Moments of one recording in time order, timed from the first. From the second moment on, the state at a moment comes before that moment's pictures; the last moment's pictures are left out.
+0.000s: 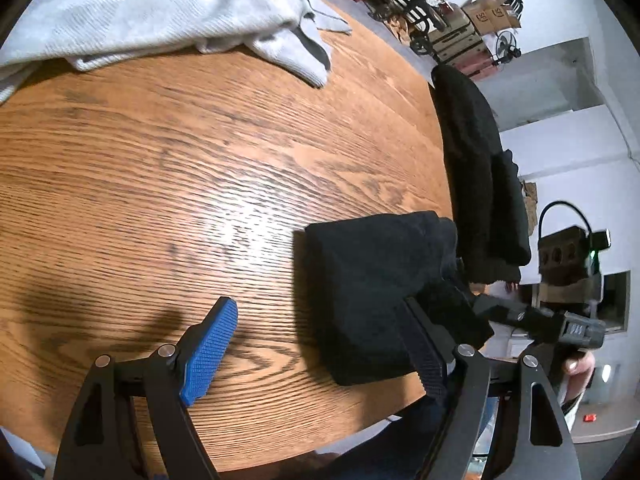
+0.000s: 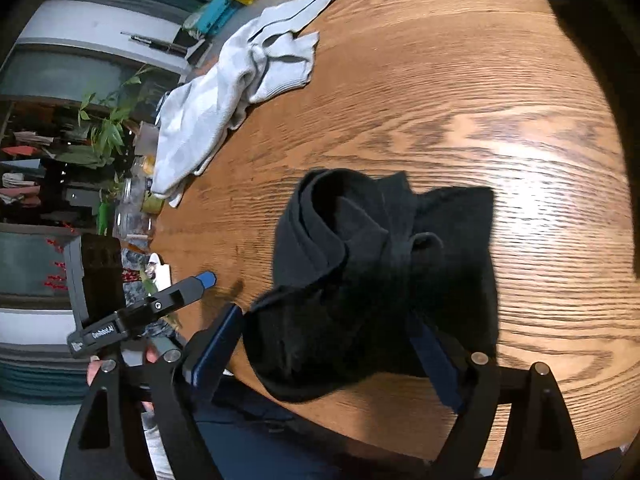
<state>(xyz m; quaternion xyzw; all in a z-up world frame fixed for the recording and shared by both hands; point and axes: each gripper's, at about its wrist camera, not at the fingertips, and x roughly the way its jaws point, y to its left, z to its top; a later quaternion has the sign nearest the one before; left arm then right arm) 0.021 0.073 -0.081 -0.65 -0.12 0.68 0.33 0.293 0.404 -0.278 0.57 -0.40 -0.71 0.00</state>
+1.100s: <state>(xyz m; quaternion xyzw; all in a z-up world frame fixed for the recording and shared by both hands) 0.024 0.160 -0.055 -0.53 0.03 0.70 0.49 0.383 0.426 -0.260 0.46 -0.37 -0.81 0.01</state>
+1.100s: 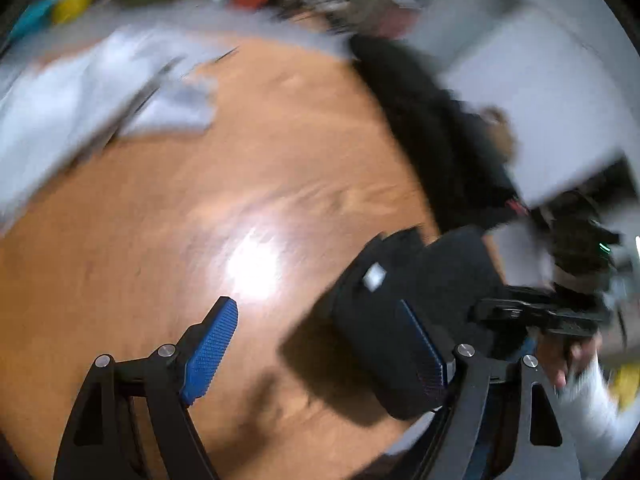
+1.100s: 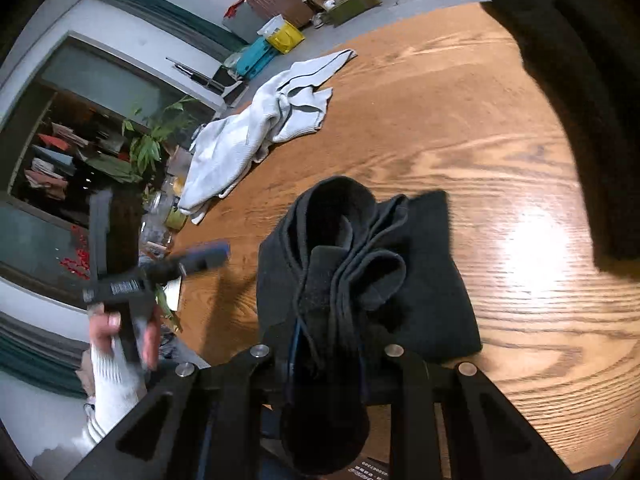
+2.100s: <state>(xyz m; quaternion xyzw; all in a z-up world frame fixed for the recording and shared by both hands) 0.050 0.256 -0.145 -0.56 0.17 0.47 0.66 0.393 0.456 -0.248 0.49 -0.15 -0.84 0.16</state>
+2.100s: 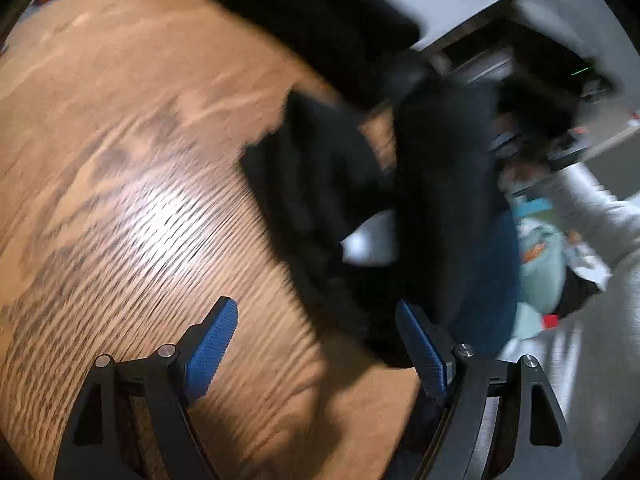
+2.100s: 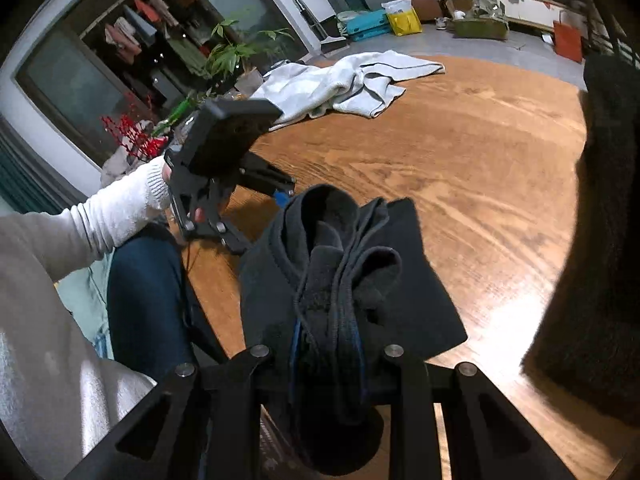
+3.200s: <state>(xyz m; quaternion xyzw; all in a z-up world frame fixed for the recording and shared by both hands) 0.182 0.268 -0.081 -0.52 0.07 0.71 0.46 0.329 0.525 -0.345 0.57 -0.27 -0.77 0.05</state>
